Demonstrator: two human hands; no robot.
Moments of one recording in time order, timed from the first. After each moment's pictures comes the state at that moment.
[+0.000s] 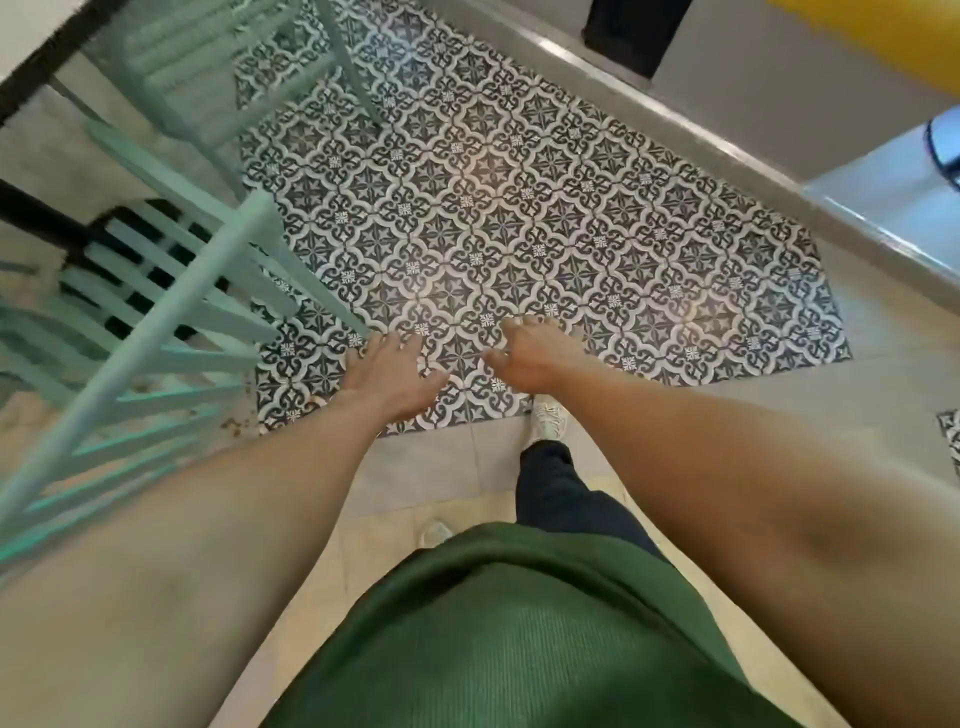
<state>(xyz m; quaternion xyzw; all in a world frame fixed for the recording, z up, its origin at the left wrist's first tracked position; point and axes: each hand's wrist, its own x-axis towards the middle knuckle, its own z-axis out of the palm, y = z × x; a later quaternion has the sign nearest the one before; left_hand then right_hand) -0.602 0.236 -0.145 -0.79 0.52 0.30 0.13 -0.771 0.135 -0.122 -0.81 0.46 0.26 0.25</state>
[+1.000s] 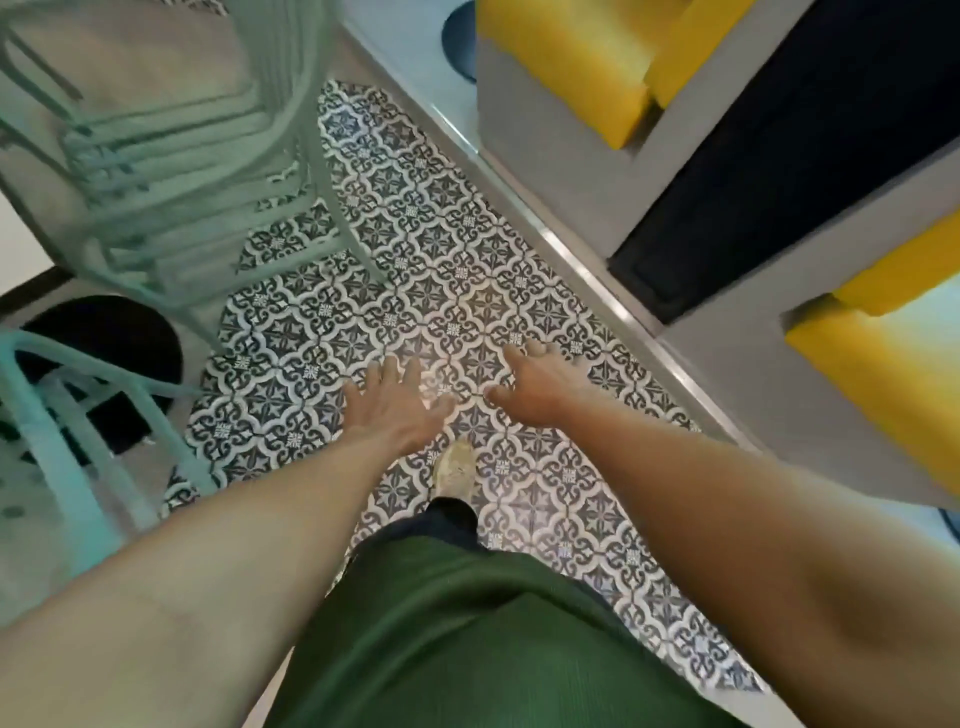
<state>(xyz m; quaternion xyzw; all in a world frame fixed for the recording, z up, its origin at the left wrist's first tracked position) -0.492 -0.254 -0.123 -0.87 0.38 0.30 0.06 -0.620 -0.397 -0.090 -0.88 0.35 0.27 0.18</state>
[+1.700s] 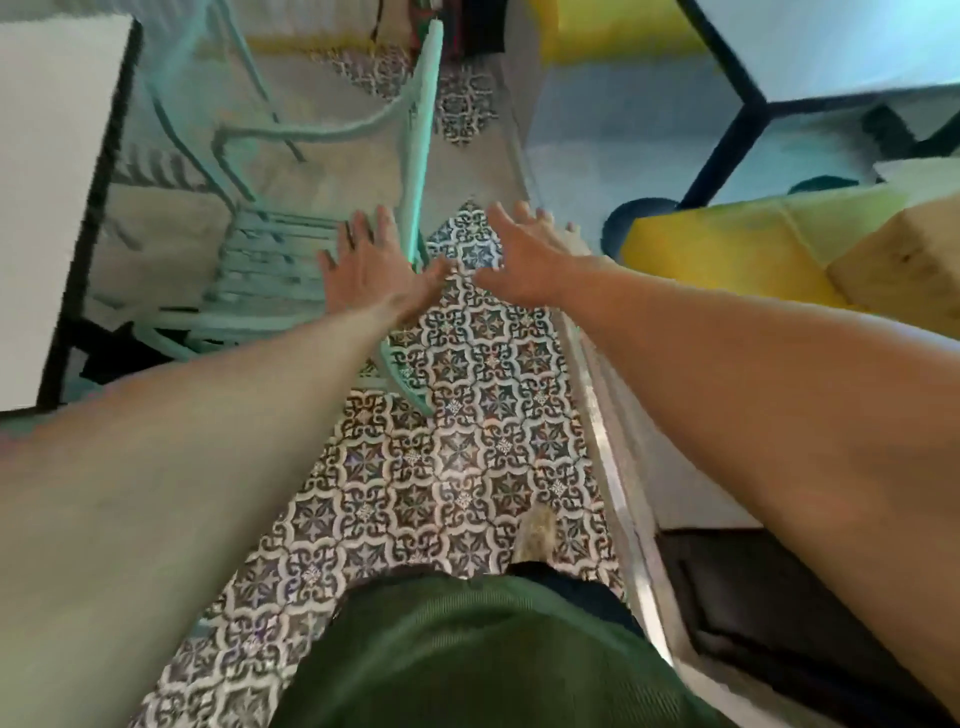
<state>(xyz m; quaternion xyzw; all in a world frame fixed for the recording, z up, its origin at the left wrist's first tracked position) -0.191 -0.580 -0.007 -0.99 0.08 0.07 -0.10 -0.225 -0.760 0.013 -0.99 0.04 0.09 0.08</state>
